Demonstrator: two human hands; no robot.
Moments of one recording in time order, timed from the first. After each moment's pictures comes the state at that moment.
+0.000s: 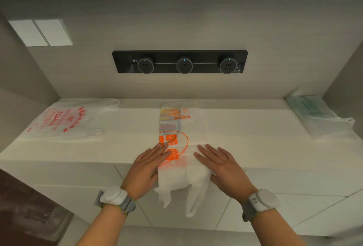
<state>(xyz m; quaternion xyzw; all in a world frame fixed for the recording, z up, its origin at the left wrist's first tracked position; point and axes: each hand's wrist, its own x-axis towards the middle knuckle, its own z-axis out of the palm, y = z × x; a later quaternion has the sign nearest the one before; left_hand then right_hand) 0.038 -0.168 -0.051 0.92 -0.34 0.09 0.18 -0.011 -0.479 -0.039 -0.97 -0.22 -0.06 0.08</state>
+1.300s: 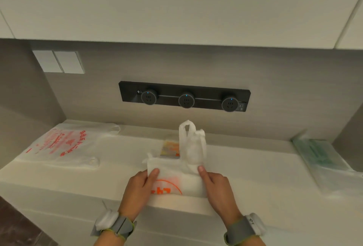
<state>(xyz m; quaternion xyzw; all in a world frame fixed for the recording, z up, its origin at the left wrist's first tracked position) 0.064 -0.220 -0.001 0.87 0.01 0.08 0.49 0.049 -0.462 0.017 -0.88 0.04 -0.06 0.46</state>
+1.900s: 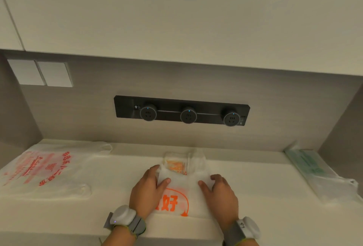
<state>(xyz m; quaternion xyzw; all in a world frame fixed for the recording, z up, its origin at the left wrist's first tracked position) 0.145 -0.213 -0.003 0.93 -0.07 0.09 0.34 0.094 -0.435 0.008 -0.94 0.18 -0.09 0.26</state>
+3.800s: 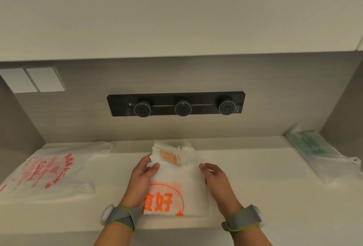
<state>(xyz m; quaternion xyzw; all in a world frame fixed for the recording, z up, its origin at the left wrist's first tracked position) 0.136 -0.208 0.037 0.66 0.01 -0.05 0.75 0.088 -0.428 0.029 -0.73 0.21 -0.02 0.65</state>
